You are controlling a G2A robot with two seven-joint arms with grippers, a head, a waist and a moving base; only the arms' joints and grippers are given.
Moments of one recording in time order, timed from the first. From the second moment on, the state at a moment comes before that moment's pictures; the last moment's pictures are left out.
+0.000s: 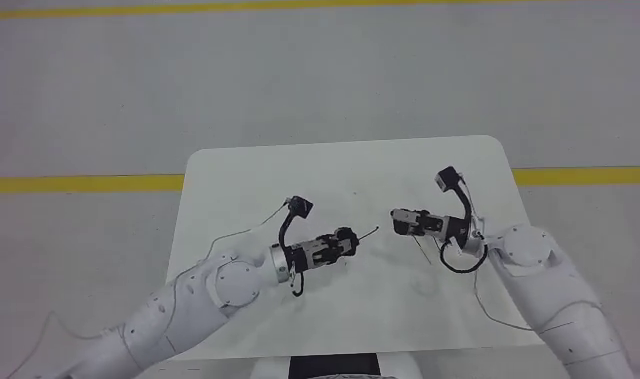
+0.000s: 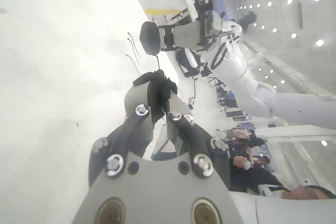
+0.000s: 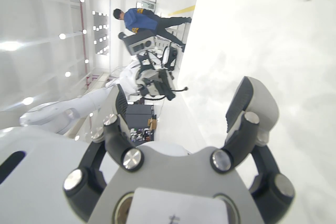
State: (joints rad) left arm 1.16 -0.92 -0.56 -1.67 -0.05 -0.34 -0.24; right arm -1.40 -0.95 1.27 -1.53 0.36 -0.34 1.03
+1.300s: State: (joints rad) left arm 1.32 -0.99 -0.79 -1.67 -0.67 -0.34 -0.71; right arm -1.30 -0.98 1.14 -1.41 0.80 -0.34 1.39
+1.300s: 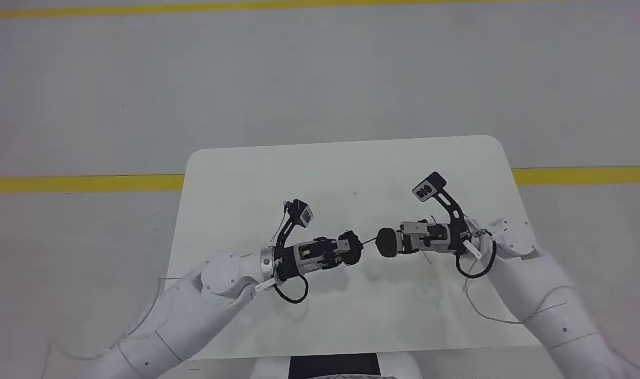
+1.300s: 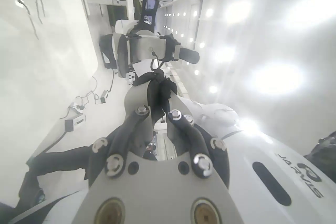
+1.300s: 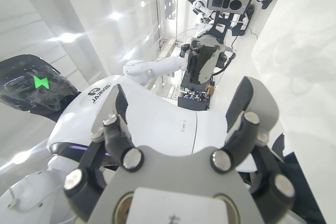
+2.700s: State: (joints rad) left arm 1.34 -1.00 -0.82 -1.66 -0.66 -0.34 -0.73; right arm -1.25 -0.93 1.07 -1.38 0.83 -0.34 1.39
